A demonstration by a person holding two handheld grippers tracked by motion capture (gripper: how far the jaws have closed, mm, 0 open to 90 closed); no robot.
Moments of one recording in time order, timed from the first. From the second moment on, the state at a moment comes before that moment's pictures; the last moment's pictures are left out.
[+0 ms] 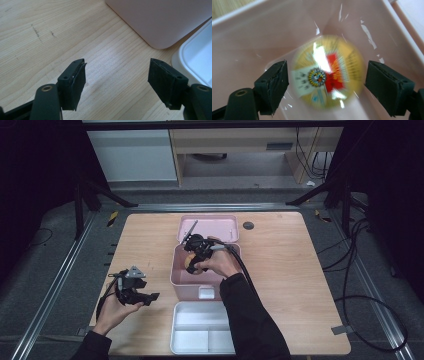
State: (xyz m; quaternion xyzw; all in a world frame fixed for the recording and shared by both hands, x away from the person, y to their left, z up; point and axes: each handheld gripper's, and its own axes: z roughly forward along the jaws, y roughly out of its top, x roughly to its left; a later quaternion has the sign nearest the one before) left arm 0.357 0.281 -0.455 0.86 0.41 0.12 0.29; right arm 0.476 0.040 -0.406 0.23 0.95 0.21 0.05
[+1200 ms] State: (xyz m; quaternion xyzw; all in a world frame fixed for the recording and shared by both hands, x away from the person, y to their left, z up) left arm 0.341 0.260 -0.437 0.89 0.32 0.12 0.32; right arm 0.407 -0.099 -0.323 0.27 0.87 0.36 0.18
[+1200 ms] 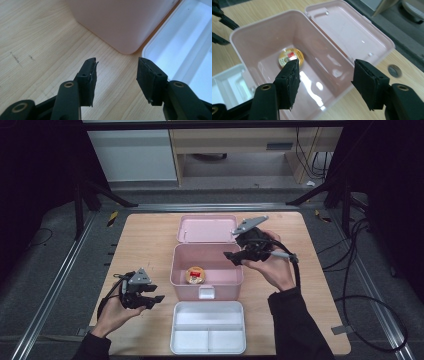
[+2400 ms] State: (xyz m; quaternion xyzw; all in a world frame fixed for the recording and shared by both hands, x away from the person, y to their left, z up) left arm 0.315 0.223 -0.442 0.93 0.20 0.04 0.29; right arm 0.326 -0.162 -0.427 0.26 0.90 0.32 0.13
